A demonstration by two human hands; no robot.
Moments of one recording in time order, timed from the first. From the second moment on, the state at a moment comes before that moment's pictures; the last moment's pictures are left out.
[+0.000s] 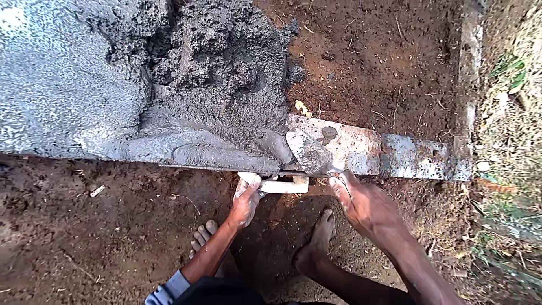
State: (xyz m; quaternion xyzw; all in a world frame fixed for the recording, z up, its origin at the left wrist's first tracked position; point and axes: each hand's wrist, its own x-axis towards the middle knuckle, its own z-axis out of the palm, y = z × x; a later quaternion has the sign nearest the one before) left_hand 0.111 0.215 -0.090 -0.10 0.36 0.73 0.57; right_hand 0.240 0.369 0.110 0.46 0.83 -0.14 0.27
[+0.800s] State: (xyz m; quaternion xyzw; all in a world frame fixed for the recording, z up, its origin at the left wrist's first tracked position) left_hand 0.111 0.215 -0.091 -0.10 0.35 0.73 0.58; right_hand 0.221 0.315 0.094 0.58 0.71 -0.29 0.29
